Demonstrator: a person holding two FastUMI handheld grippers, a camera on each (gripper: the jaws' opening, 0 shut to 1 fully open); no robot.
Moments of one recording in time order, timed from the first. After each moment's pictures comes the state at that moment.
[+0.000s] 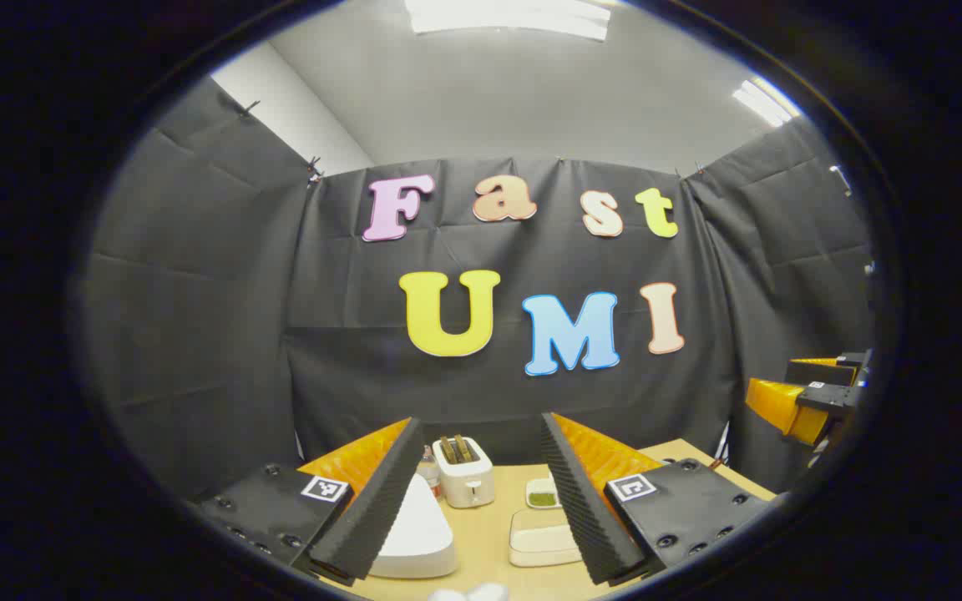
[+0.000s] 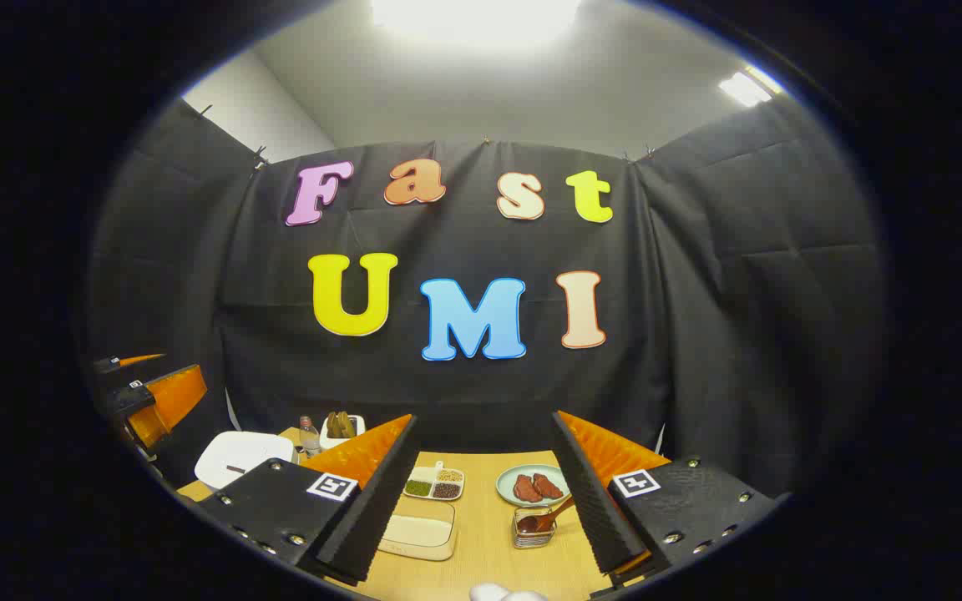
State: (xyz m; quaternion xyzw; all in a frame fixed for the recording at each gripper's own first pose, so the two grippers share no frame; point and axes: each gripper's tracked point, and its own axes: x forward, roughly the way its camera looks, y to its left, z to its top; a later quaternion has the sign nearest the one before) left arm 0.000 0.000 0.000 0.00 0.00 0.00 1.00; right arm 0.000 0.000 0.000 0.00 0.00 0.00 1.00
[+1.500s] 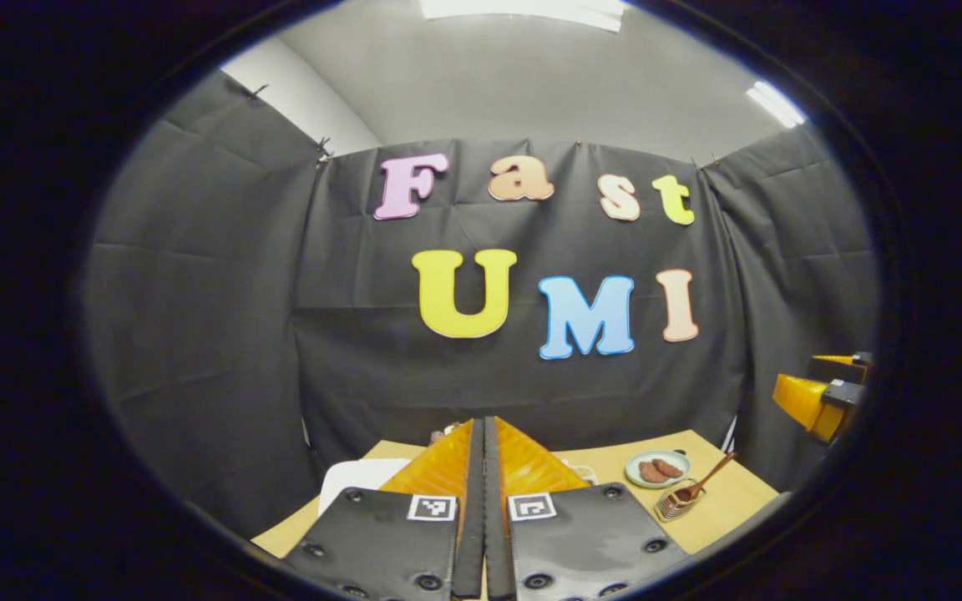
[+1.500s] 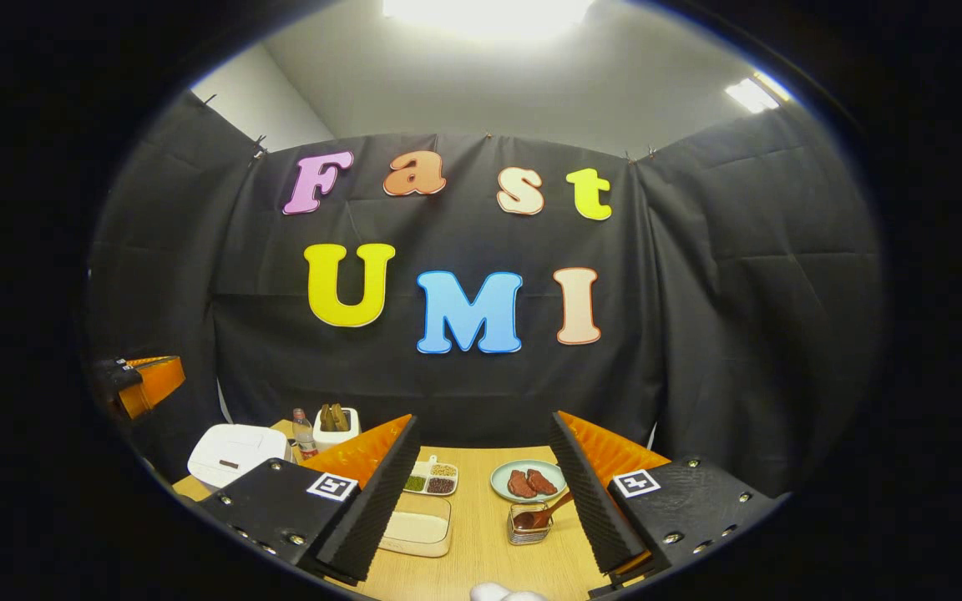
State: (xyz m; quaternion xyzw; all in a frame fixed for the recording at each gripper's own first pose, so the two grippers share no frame) left arm 0.021 0.030 -0.028 -0.01 0.05 0.01 1.00; right arm 0.005 0.015 -0.008 -0.01 0.01 -0.02 1.00
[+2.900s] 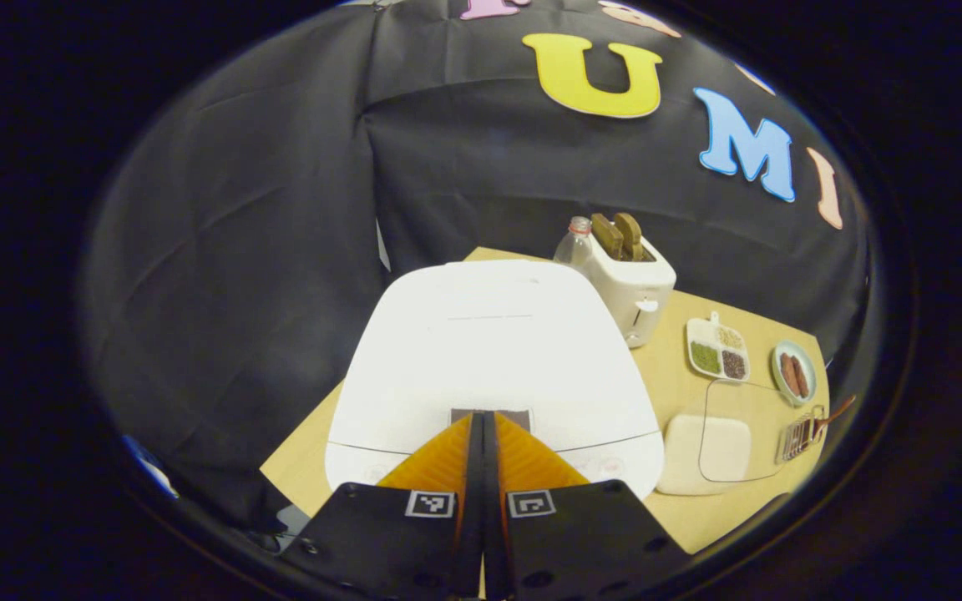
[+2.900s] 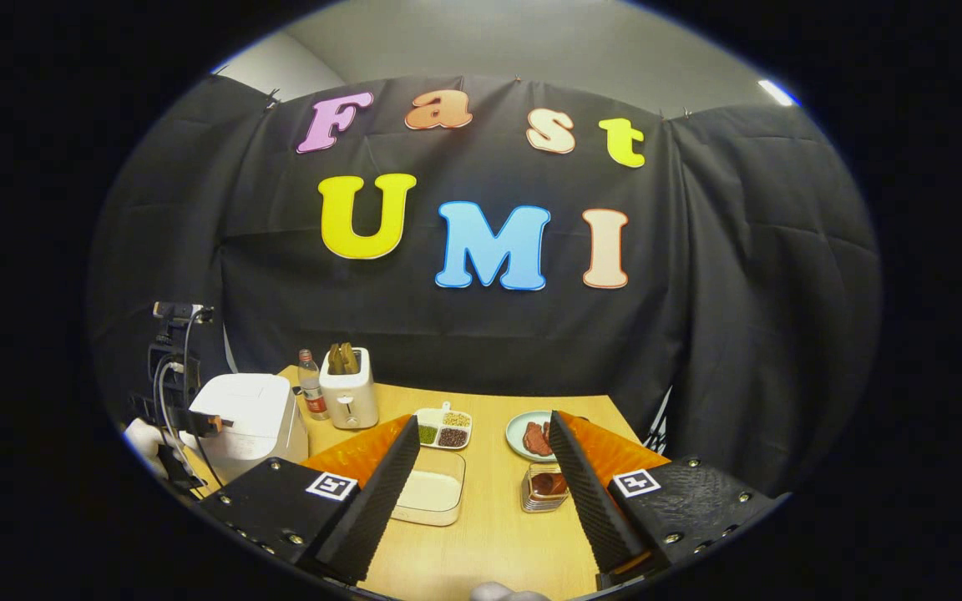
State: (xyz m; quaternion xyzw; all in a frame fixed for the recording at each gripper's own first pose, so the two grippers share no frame) left arm 0.102 0.176 -0.323 -0.05 0.39 0.17 0.90; right arm 0.029 0.051 -0.080 -0.03 0.13 0.01 0.99
